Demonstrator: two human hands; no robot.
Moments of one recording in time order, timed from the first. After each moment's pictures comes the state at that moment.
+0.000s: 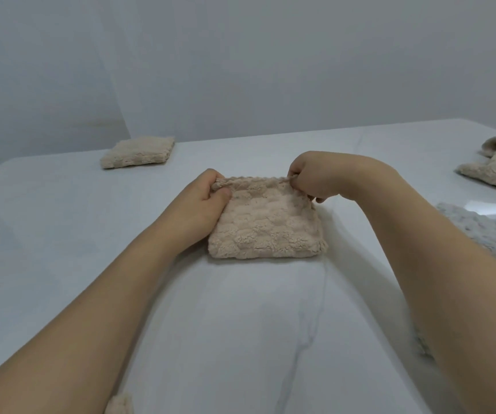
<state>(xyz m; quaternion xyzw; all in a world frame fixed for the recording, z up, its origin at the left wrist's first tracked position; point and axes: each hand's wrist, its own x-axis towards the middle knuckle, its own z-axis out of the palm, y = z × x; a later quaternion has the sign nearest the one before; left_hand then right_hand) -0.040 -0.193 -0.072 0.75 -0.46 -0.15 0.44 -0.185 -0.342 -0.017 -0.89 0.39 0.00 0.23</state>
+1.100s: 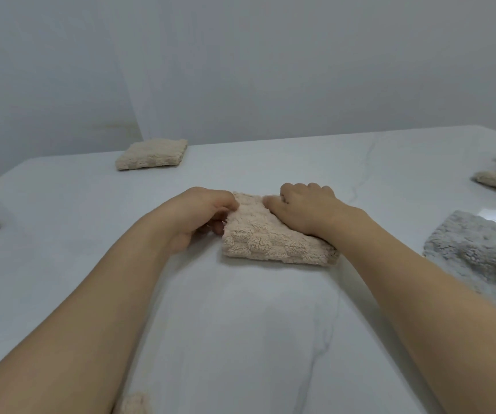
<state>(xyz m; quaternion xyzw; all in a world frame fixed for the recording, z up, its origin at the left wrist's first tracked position) -0.032 -0.184 -0.053 0.76 -0.28 -0.36 0.47 -0.156 -0.335 -0.080 -0.94 0.32 -0.06 0.05</state>
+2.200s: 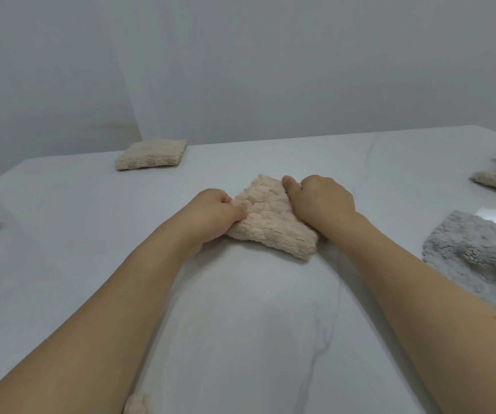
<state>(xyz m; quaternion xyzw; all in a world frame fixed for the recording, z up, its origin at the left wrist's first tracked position) -0.041 -0.194 -0.066 0.82 -0.33 -0.25 0.40 -0.158 -0.351 -0.086 -0.87 0.44 -0.19 0.11</state>
